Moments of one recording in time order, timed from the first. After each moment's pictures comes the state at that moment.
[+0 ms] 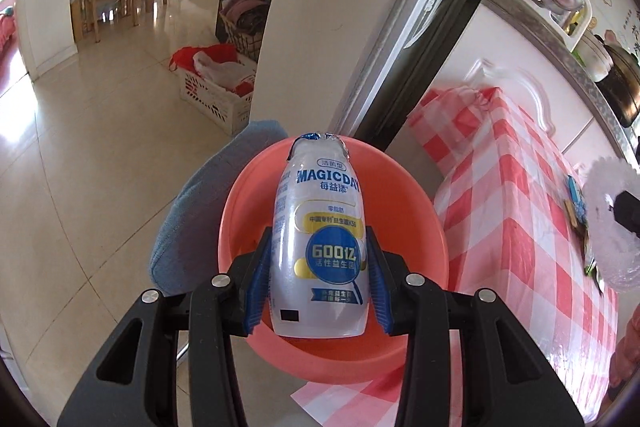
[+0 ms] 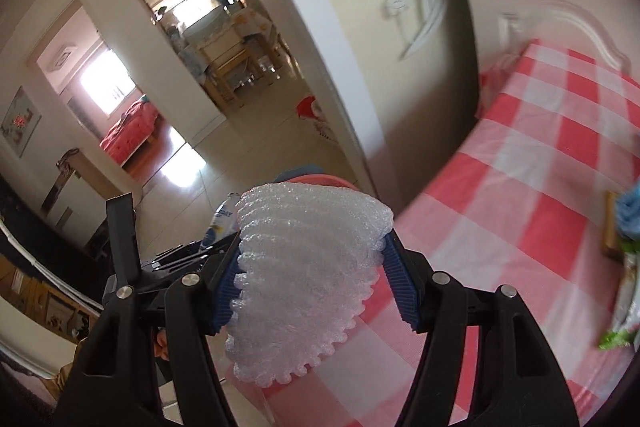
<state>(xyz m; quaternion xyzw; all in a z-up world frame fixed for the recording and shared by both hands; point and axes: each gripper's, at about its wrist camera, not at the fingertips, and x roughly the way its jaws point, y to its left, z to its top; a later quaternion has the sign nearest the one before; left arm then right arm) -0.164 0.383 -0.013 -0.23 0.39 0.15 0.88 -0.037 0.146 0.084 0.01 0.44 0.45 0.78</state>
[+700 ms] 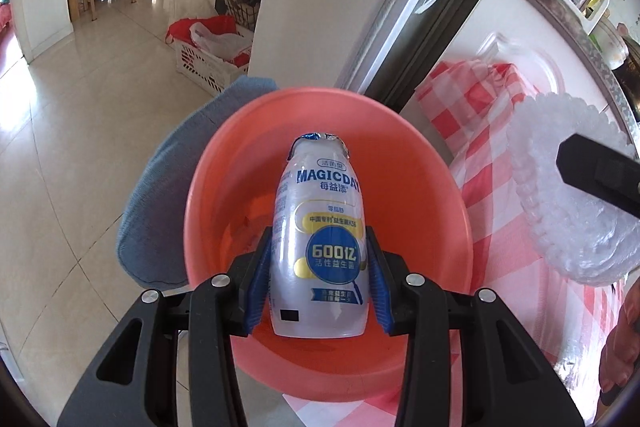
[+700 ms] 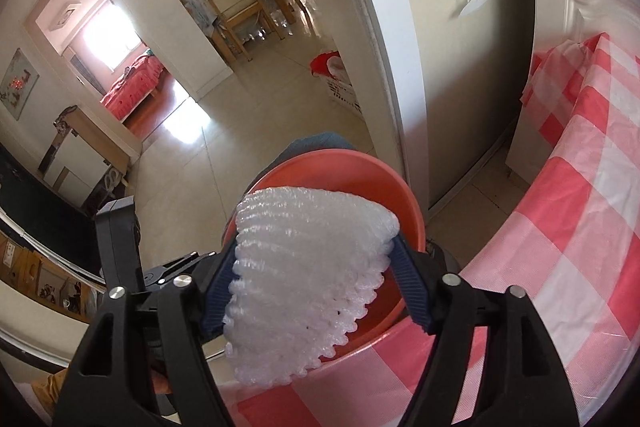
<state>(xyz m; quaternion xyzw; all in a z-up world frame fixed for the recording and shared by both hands) -0.148 0.379 -0.056 -0.25 0.43 0.15 0.86 -0.025 0.230 0.047 -0.05 0.48 0.47 0.74</state>
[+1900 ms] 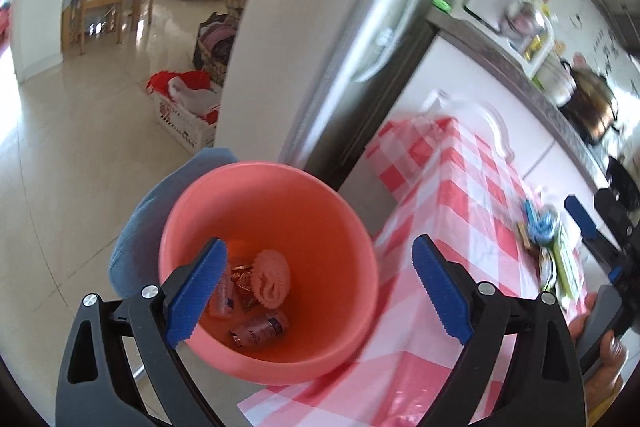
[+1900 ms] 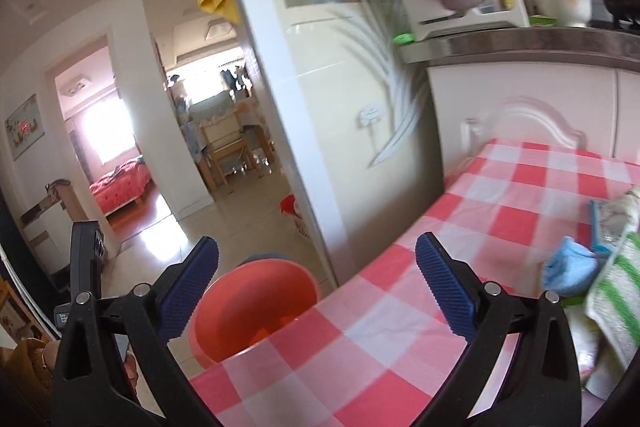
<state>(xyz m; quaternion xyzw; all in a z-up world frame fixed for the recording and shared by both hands) -0.167 0.334 0.019 -0.24 0.32 0.12 0.91 -0.038 0.065 0.098 0.06 0.24 0.44 0.87</state>
